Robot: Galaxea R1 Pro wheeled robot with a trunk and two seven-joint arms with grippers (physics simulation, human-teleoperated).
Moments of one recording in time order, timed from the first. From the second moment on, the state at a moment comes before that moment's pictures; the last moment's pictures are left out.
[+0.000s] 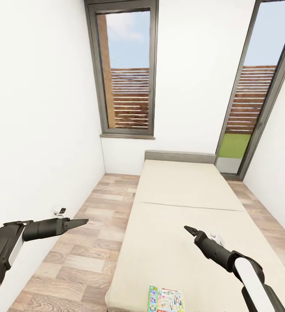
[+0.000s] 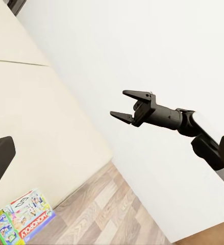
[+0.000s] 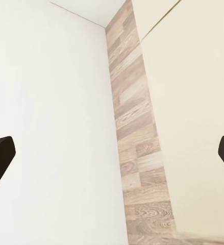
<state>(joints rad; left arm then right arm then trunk) -0.57 0.35 0.17 -1.00 0.12 0.76 -1.57 -0.24 -0.09 -0.13 -1.33 -1.06 0.69 -0.01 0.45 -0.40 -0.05</state>
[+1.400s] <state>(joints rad) -0.57 0.35 0.17 -1.00 0.11 0.76 -1.57 -0.24 -0.09 -0.13 -1.33 -1.06 0.69 -0.01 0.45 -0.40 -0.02</state>
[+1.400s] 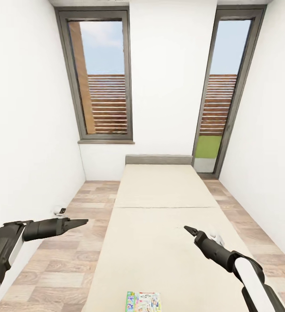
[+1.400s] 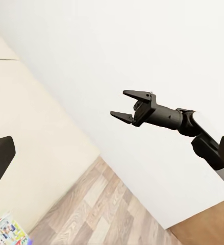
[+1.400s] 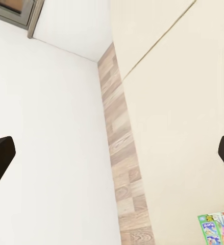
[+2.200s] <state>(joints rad) -0.57 0.35 0.17 -1.00 0.11 0.76 -1.57 -0.24 -0.09 -0.13 -1.33 -1.06 0.69 -0.01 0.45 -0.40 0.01</state>
